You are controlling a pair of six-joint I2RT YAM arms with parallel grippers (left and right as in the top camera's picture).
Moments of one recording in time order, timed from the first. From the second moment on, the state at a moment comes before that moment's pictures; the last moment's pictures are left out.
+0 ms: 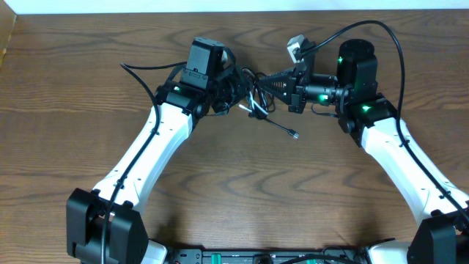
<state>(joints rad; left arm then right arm) -0.38 1.63 1.32 -0.53 0.38 -0.92 0.28 1.54 1.11 0.05 -0.99 0.23</state>
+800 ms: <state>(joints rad) -0.15 1.64 1.32 -0.71 0.93 -0.30 0.05 1.53 1.11 0.65 -0.95 0.40</state>
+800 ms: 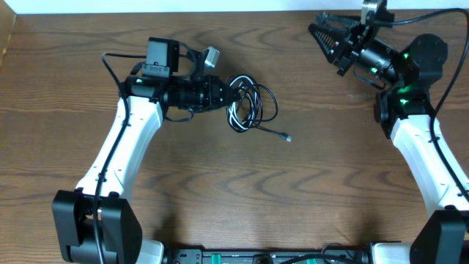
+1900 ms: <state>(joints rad) -0.05 1.64 1.32 -0.55 1.01 -0.79 0.37 1.53 1.11 -0.36 -0.68 -0.04</state>
